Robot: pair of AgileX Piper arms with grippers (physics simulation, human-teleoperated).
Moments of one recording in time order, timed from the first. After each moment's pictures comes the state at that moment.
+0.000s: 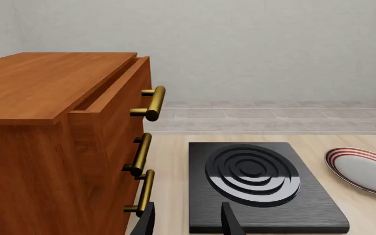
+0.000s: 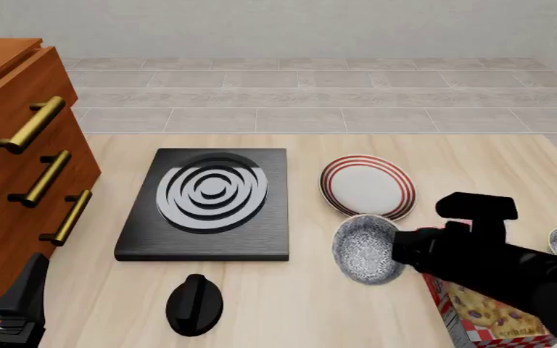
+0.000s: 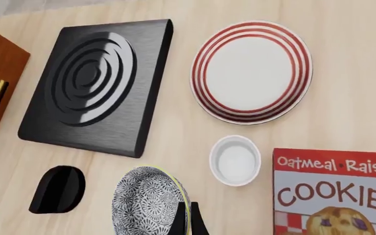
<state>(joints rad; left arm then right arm) 0.00 0.01 0.00 0.00 0.00 0.44 1.02 -0.46 0.18 0.40</state>
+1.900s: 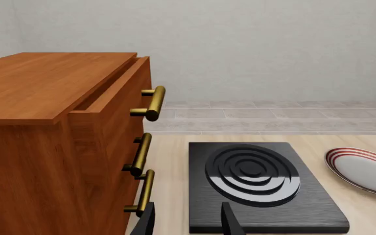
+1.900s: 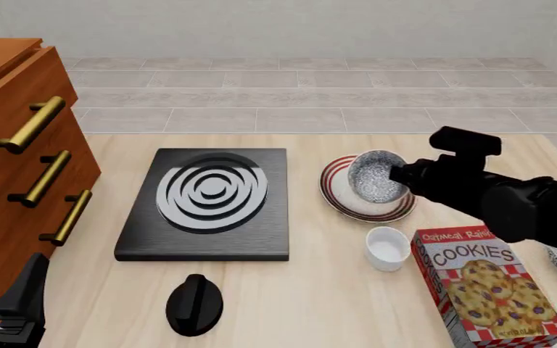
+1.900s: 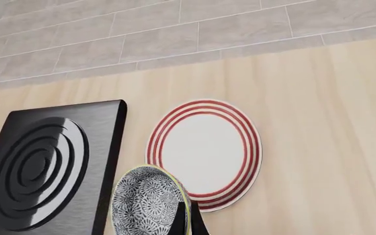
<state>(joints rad) 0.00 0.01 0.00 0.00 0.00 0.20 1.43 -0.73 -0.07 0.31</state>
